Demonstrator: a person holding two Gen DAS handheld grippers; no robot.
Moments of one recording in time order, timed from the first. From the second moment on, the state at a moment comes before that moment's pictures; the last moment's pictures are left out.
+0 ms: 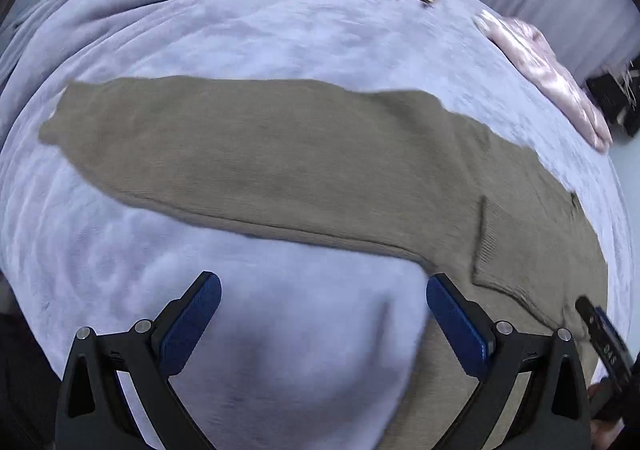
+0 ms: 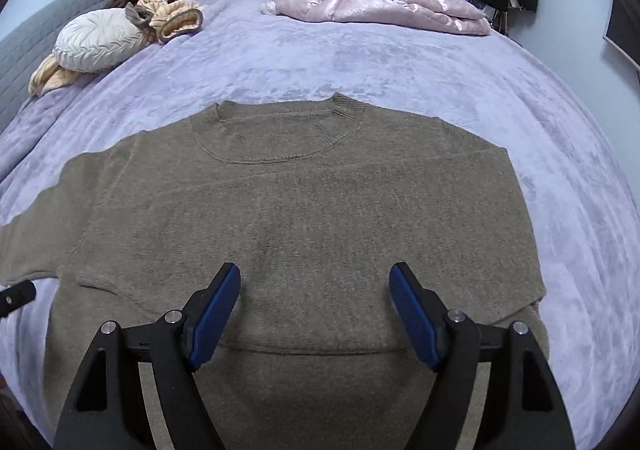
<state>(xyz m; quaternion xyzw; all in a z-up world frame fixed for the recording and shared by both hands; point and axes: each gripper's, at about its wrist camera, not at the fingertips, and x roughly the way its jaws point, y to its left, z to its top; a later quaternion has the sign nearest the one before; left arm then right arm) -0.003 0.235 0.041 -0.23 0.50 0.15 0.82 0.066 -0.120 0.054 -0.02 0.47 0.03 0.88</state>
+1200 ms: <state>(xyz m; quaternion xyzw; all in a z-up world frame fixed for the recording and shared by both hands) -0.004 0.430 0.028 -0.38 0.36 0.20 0.83 0.028 -0.079 0.036 -0.07 0.50 0.05 0.86</state>
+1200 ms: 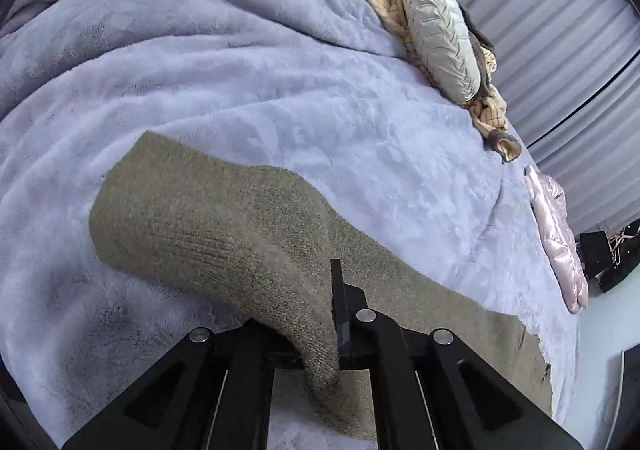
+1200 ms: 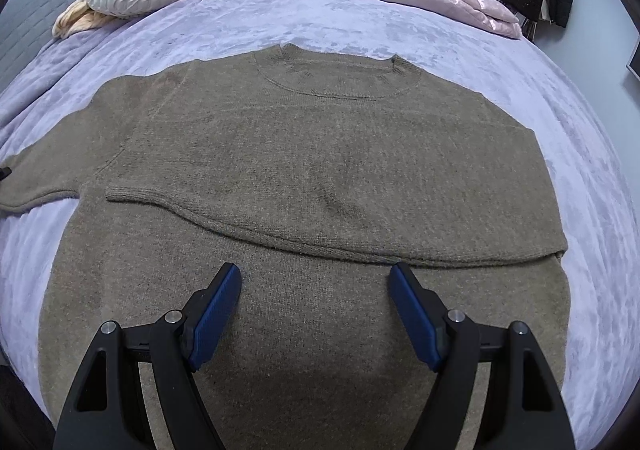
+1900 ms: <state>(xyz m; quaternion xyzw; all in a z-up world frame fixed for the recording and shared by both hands) 0.054 0.230 0.117 -0.20 0.39 0.09 0.89 0.037 -0.102 0.065 -0.05 0.47 0.05 0.88</state>
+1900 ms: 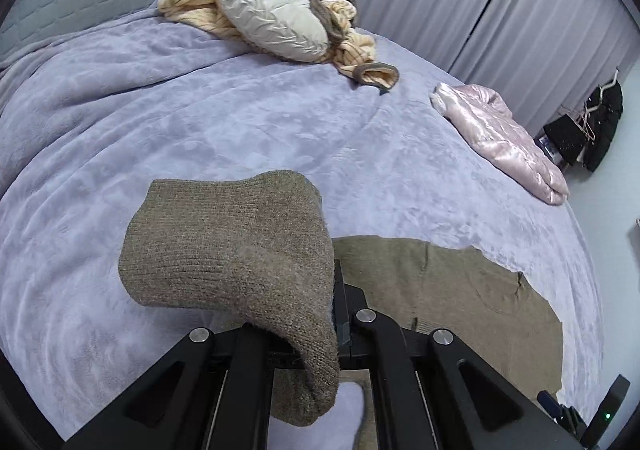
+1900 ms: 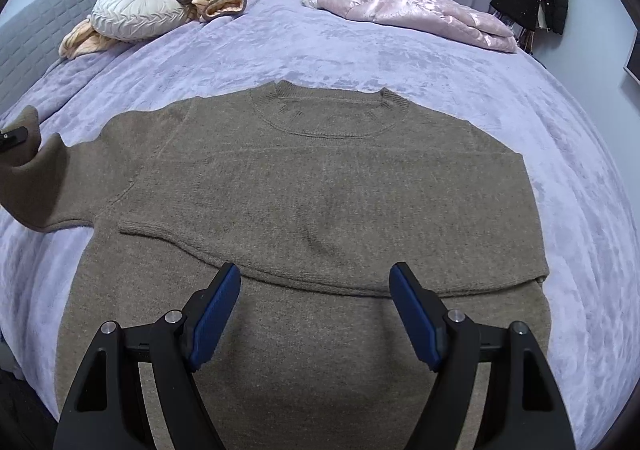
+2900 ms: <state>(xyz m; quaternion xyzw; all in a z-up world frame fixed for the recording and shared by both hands) 0.116 -0.082 0.101 -0.01 0.46 0.01 0.89 0.050 -0.271 0.054 0.08 0.47 0.01 0.88</state>
